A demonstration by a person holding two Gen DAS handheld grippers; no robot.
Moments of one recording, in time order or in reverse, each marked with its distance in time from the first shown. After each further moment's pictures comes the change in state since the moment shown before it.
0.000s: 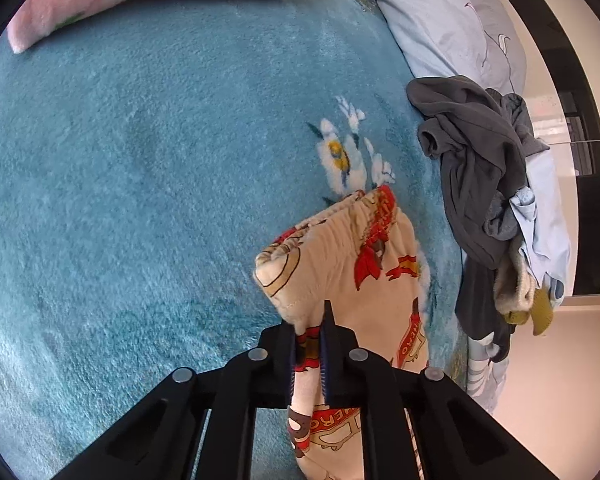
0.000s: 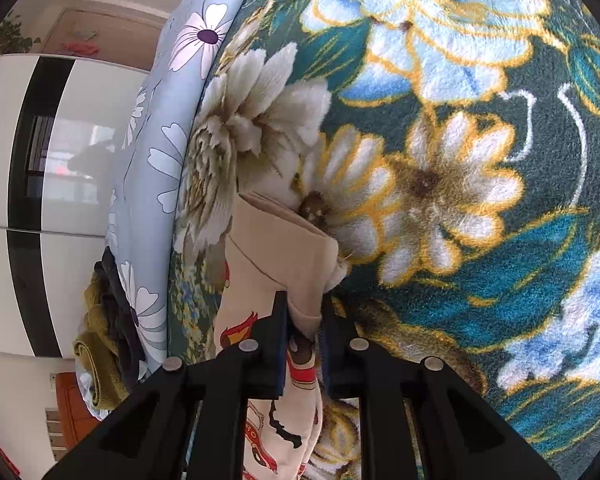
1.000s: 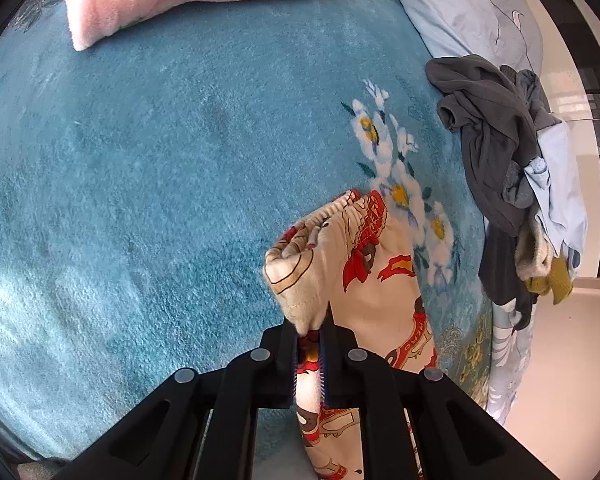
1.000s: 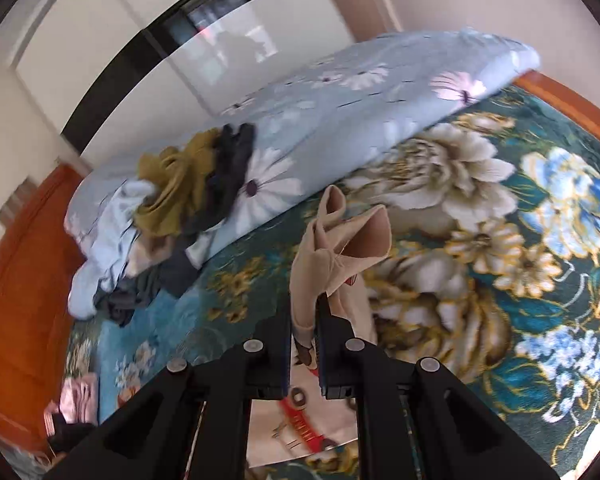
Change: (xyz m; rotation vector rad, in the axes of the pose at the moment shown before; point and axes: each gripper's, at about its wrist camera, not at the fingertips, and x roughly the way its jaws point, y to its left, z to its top) left arm -0.038 0.010 -0.019 0.017 0.092 0.128; right arm -0.091 0.130 -0.175 -0.865 0.003 0.099
